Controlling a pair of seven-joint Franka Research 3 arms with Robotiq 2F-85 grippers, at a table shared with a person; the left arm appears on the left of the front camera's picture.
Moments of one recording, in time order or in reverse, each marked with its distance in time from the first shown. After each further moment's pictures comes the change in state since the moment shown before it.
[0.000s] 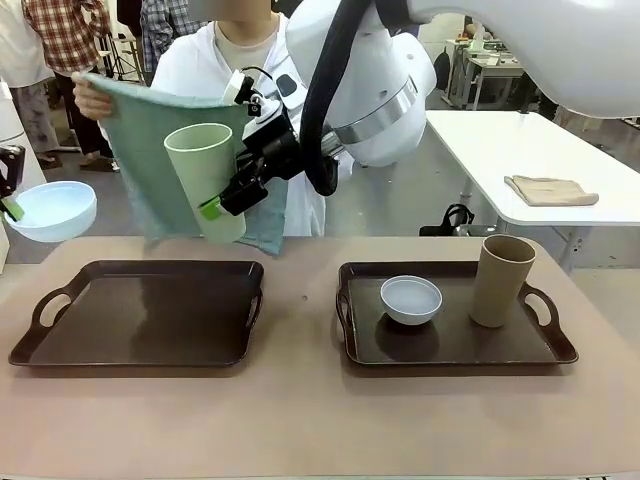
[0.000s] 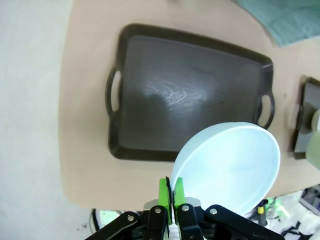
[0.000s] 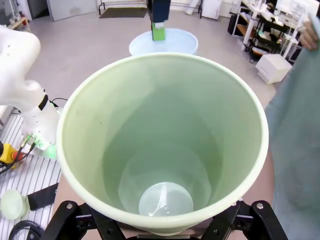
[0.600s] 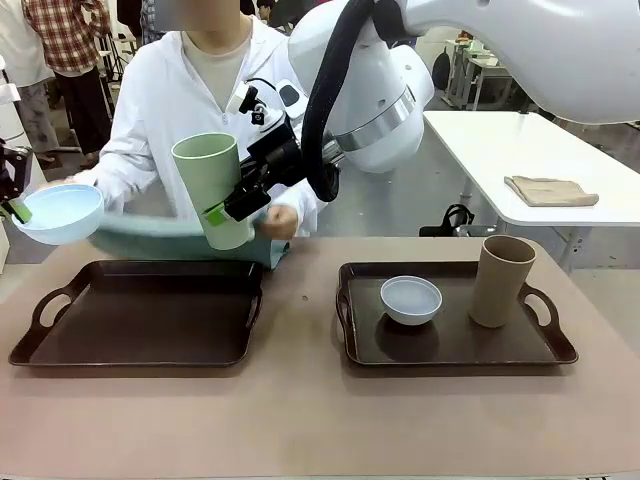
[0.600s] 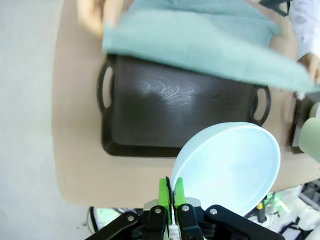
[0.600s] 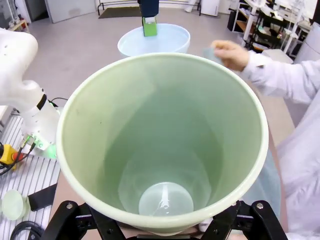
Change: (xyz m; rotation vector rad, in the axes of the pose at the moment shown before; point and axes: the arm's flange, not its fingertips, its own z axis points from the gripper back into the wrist) left arm -0.002 -0.008 -0.004 -0.010 0.020 -0.013; right arm -0.009 -0.006 -0.005 0.005 0.004 -0.024
